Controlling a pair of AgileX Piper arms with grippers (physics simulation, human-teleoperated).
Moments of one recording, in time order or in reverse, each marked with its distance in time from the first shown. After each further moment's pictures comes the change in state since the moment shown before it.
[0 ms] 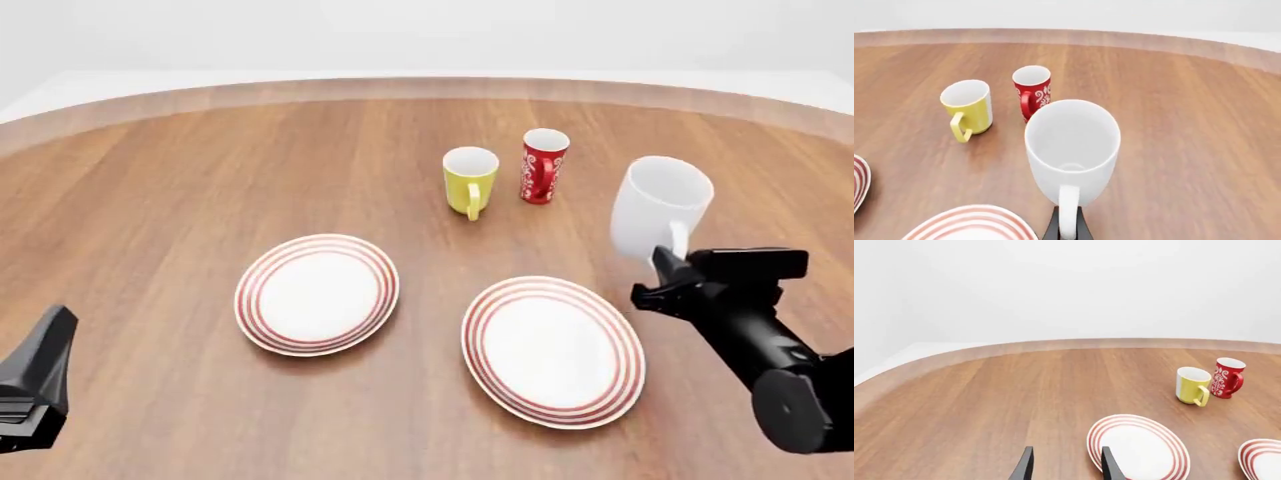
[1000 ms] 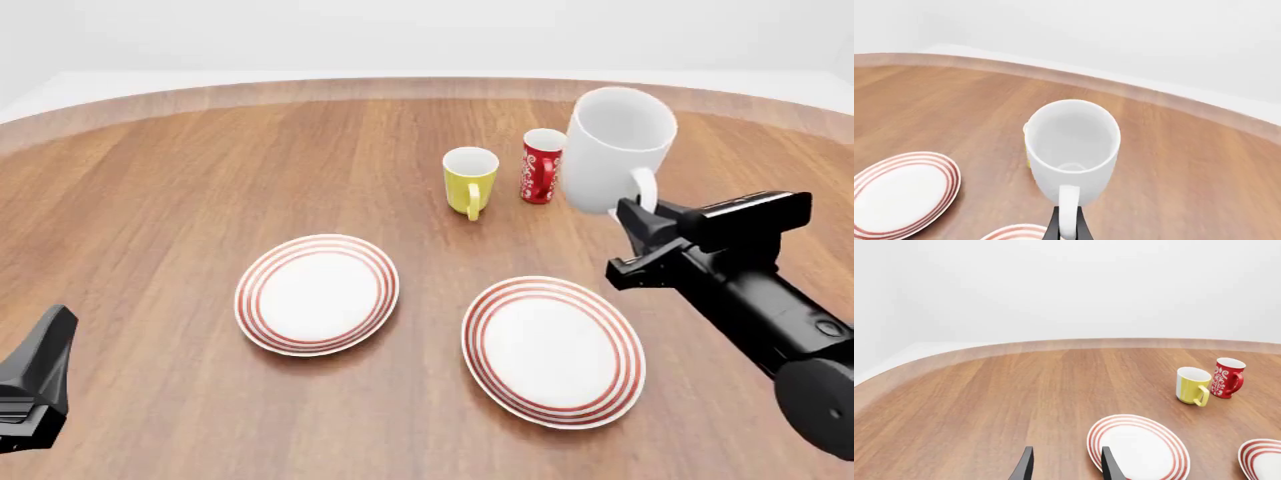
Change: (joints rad) left arm 0.000 0.000 0.000 0.000 0.000; right arm 0.224 -0.398 -0.054 0.324 -0.088
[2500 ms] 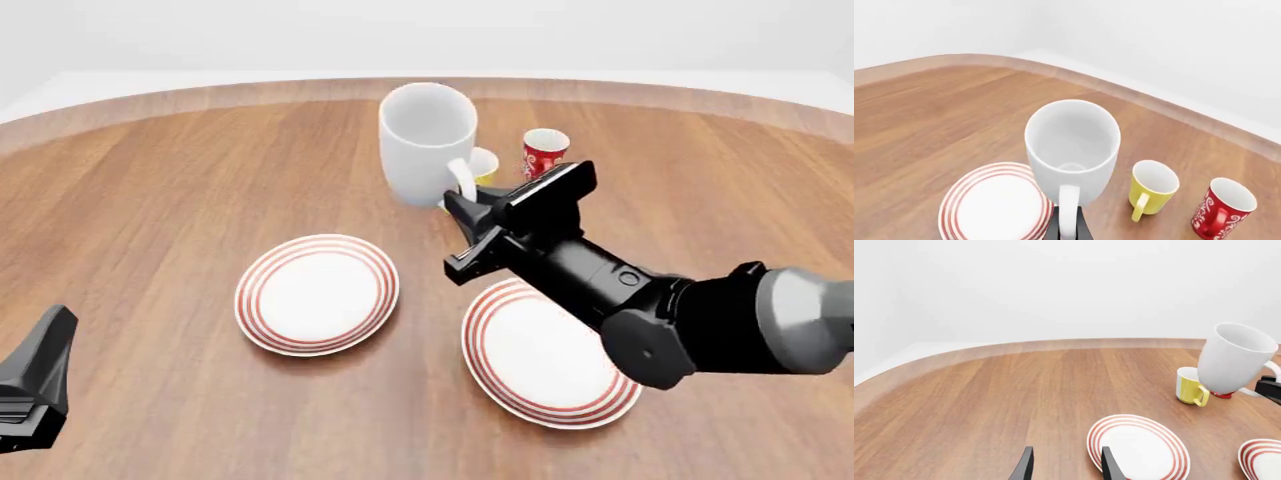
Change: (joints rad) left arm 0.000 0.000 0.000 0.000 0.000; right arm 0.369 0.349 -0.316 -0.054 -0.020
